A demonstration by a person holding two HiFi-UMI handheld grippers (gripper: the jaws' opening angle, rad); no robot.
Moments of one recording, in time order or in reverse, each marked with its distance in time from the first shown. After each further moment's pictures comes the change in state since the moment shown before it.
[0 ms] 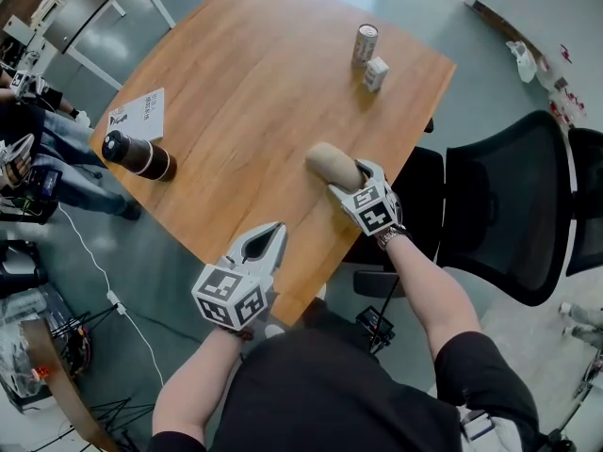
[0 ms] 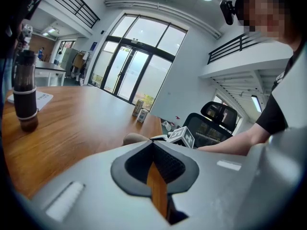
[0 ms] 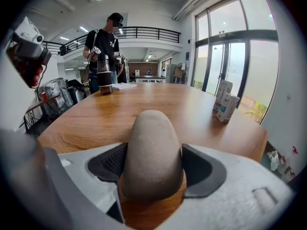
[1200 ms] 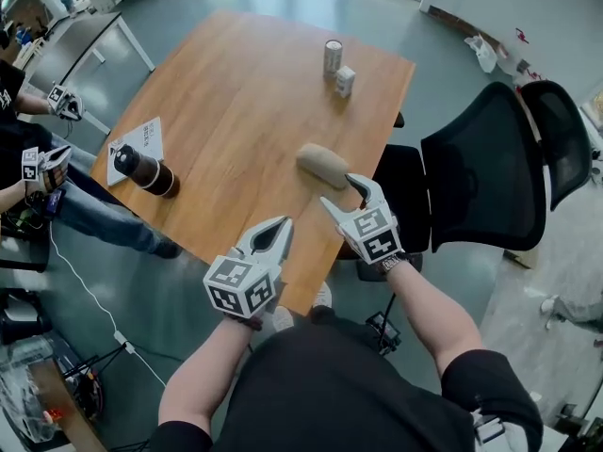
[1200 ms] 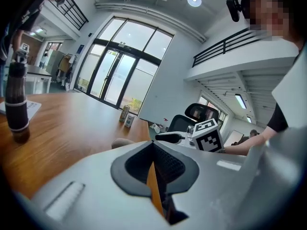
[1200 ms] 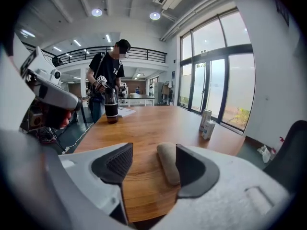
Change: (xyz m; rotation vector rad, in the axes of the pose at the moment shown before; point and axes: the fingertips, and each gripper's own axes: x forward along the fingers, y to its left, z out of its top) left arm -0.027 -0.030 0.007 0.087 -0.035 -0.143; right arm -0.128 0.066 0.061 0.103 -0.216 -0.142
